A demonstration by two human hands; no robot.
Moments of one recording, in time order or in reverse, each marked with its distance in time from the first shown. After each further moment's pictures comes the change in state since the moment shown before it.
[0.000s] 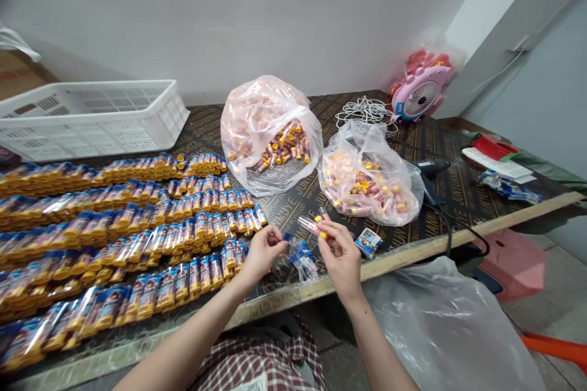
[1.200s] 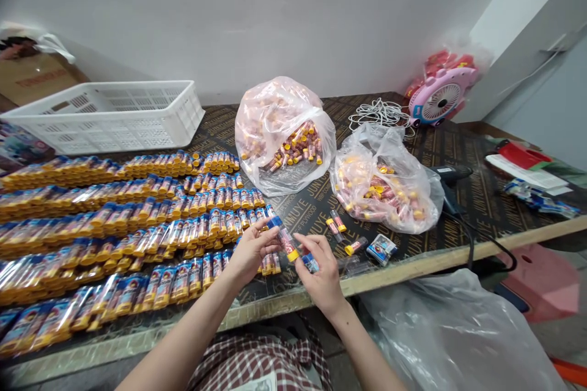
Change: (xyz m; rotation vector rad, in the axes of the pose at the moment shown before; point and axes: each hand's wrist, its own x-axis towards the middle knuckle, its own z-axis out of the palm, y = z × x) left_hand -0.016 0.033 -0.040 -0.663 -0.028 -0.182; right_hand -0.020 -0.011 0.042 -0.106 -0.217 -0.157
